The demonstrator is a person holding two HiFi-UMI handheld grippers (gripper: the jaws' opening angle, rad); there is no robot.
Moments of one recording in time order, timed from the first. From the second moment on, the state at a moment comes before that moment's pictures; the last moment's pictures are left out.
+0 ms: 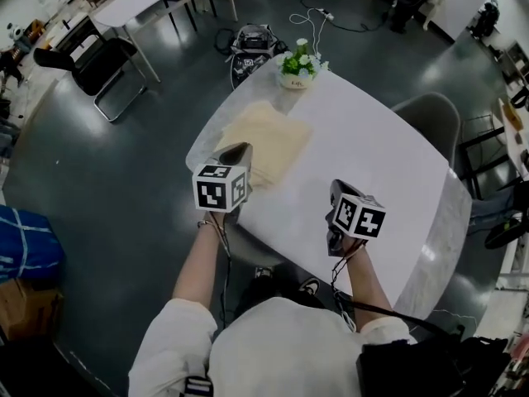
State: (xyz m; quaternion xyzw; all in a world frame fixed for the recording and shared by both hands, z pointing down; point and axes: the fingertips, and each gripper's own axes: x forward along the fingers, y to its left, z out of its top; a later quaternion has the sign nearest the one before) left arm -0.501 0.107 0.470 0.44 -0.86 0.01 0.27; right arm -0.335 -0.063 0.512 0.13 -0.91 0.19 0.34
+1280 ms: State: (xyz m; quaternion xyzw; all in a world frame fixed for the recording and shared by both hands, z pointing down) left arm -0.374 0.132 0.420 0.33 -0.92 -0.01 0.22; right arm -0.274 -0.066 0.425 0.11 -0.96 0.10 0.25
